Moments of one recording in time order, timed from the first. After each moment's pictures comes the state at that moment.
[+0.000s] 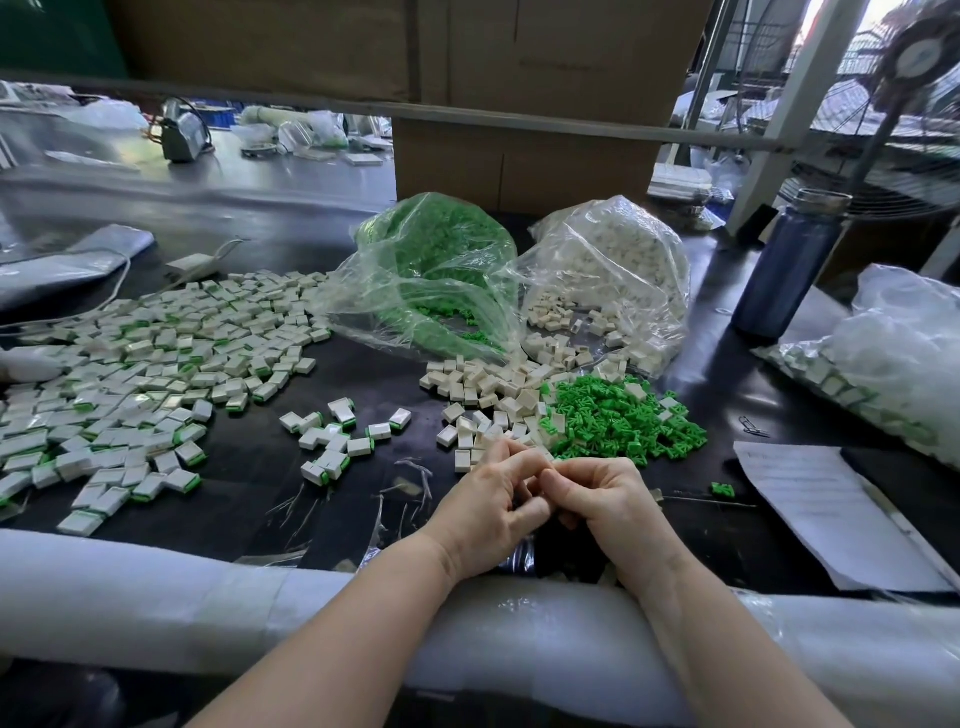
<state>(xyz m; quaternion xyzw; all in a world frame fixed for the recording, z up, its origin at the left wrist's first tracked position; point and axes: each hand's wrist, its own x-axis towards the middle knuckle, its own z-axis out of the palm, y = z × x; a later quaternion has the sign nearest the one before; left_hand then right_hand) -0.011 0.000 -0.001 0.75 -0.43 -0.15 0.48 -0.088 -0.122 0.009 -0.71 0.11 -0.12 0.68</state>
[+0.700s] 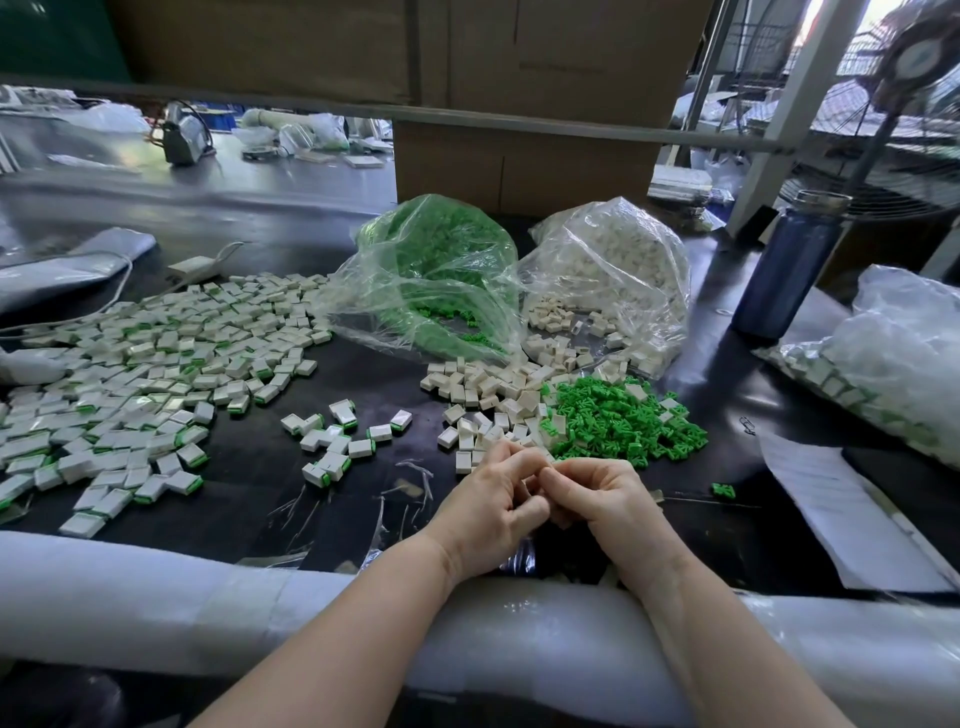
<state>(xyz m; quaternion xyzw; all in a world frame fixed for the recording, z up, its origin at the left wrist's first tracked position) -0.011 0.003 0.002 0.76 -0.43 -0.15 0.47 -0.086 -0.124 0.005 -0.69 0.09 -0.11 0.71</state>
